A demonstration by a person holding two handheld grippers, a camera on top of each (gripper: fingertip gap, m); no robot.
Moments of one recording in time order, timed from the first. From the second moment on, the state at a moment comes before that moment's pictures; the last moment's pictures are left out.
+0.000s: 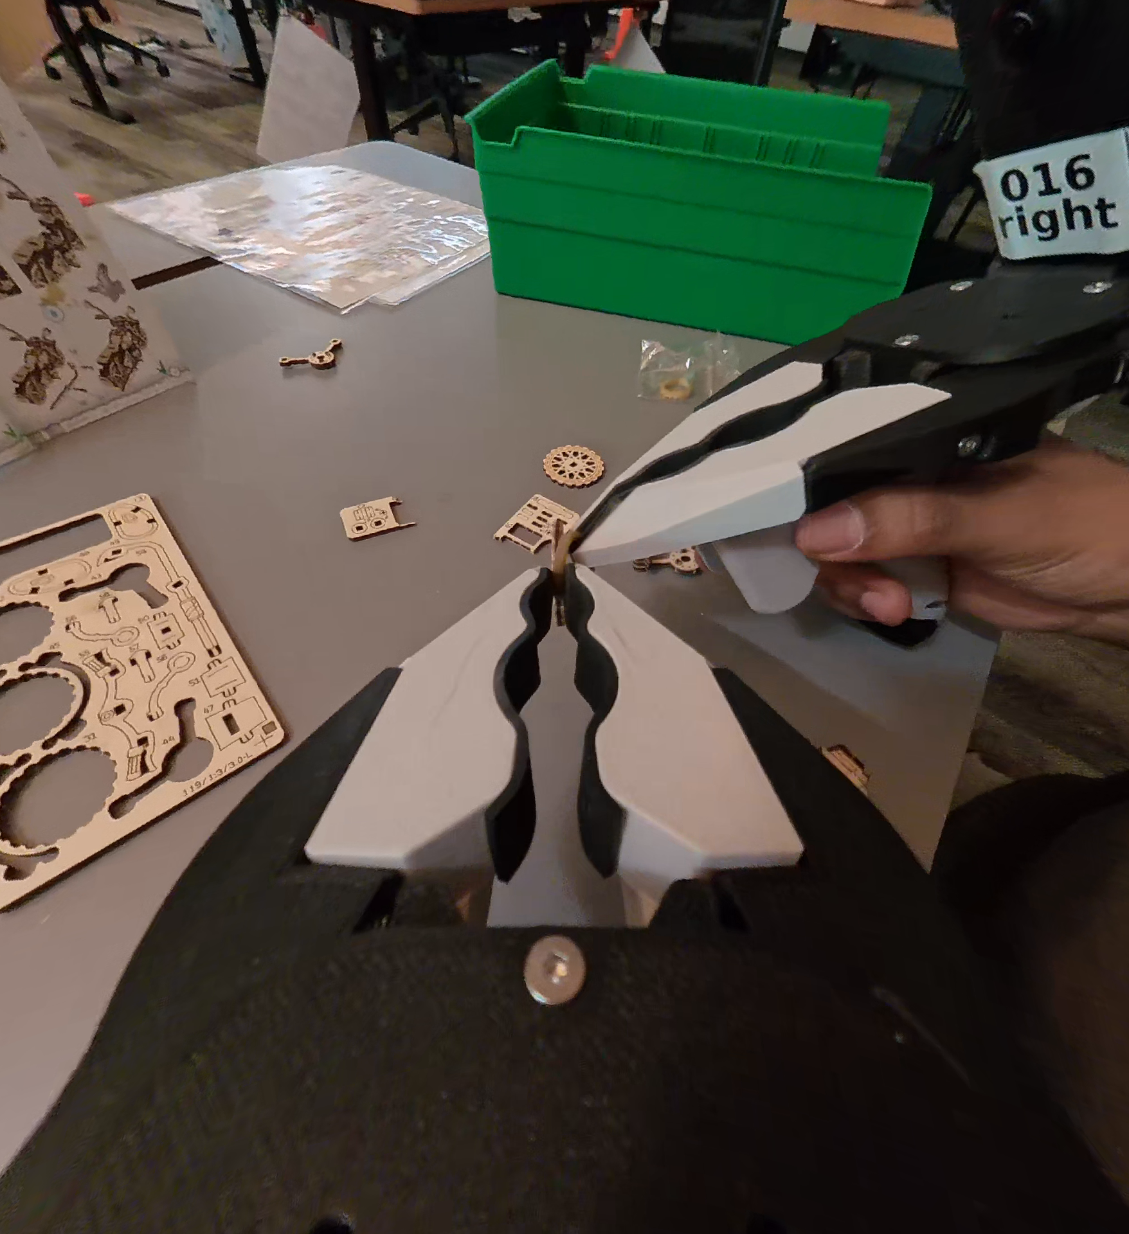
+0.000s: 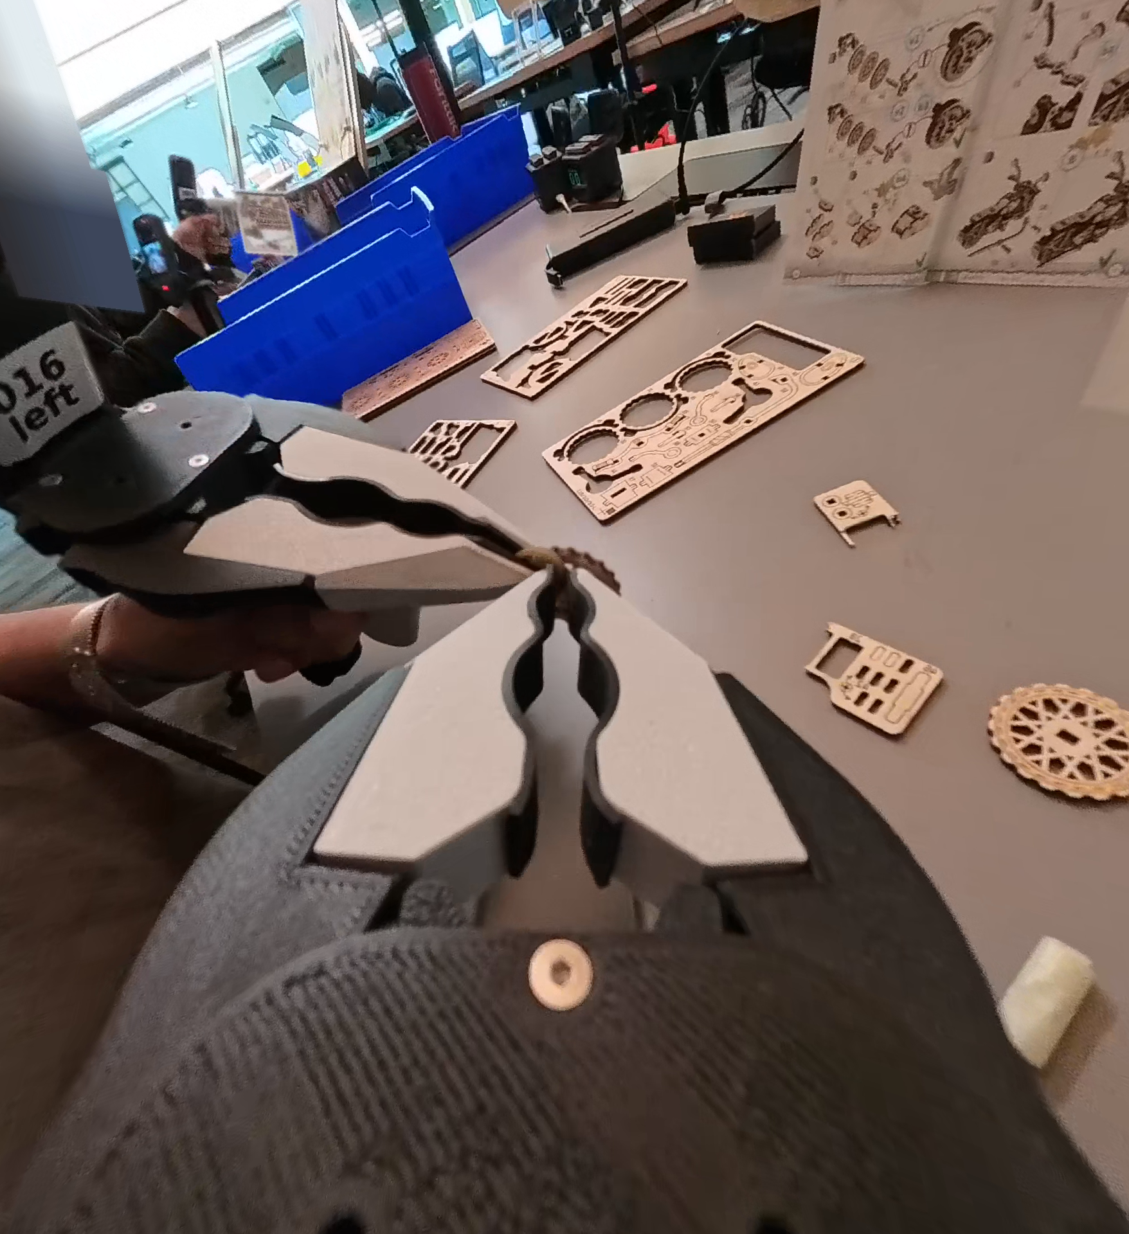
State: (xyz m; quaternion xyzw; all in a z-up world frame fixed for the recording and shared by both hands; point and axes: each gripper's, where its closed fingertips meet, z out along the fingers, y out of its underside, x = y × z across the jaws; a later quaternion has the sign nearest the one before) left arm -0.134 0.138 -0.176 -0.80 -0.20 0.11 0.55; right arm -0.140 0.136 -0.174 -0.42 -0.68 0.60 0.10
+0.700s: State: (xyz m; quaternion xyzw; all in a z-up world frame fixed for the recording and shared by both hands) left arm -0.131 0.138 -0.159 -0.78 -0.20 0.08 0.59; right arm -0.145 0.154 -0.169 -0.38 -0.74 0.52 0.20
